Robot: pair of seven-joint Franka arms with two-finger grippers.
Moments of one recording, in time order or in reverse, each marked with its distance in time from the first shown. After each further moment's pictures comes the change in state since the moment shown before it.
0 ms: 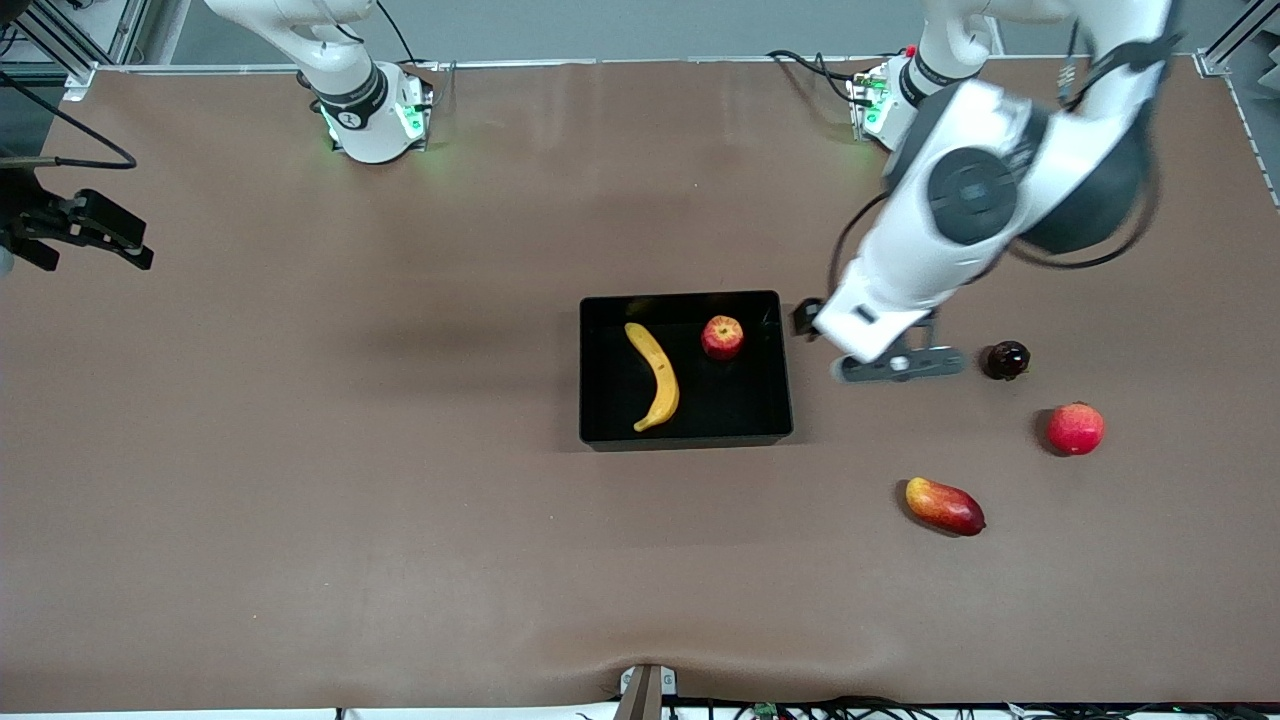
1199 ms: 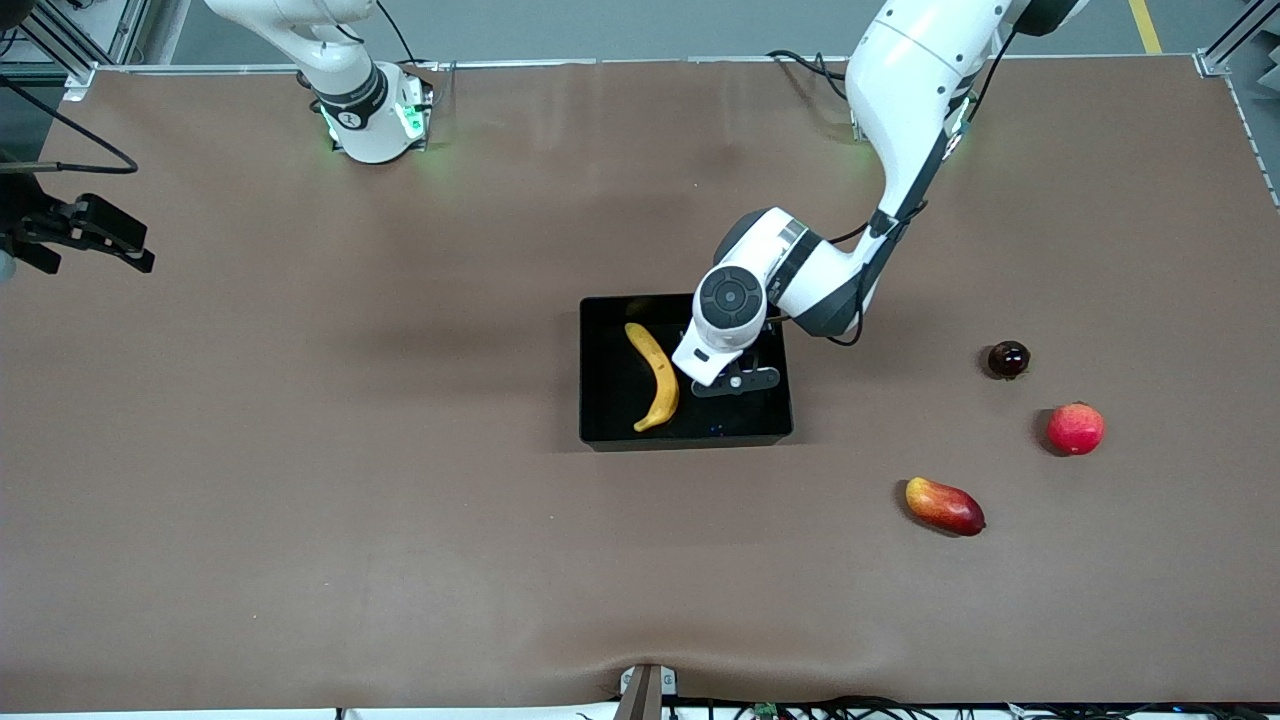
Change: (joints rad) left arm -0.186 0.308 -0.002 -0.161 0.004 0.336 -0.212; right arm -0.001 0.006 -0.001 0.000 0.000 0.003 0.000
